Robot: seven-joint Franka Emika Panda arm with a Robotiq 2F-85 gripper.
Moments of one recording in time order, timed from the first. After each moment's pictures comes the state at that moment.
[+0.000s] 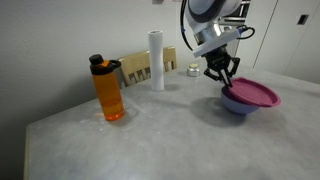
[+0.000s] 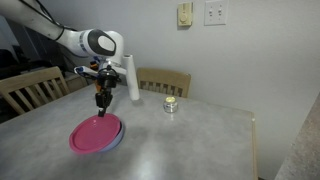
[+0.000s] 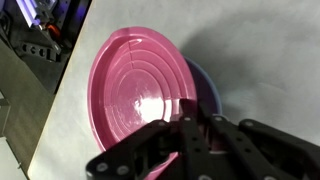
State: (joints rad) arm 0.13 0.69 -0.12 -1.53 -0.01 1.66 1.02
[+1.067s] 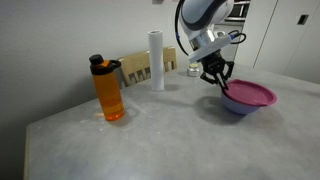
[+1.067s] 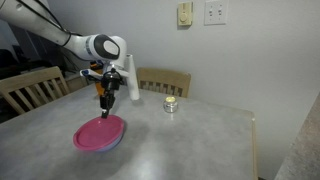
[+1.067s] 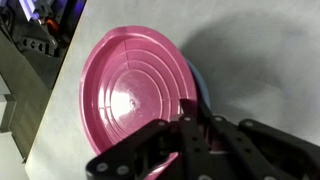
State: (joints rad) arm 0.12 0.79 -0.11 -1.41 -0.02 1.61 1.01
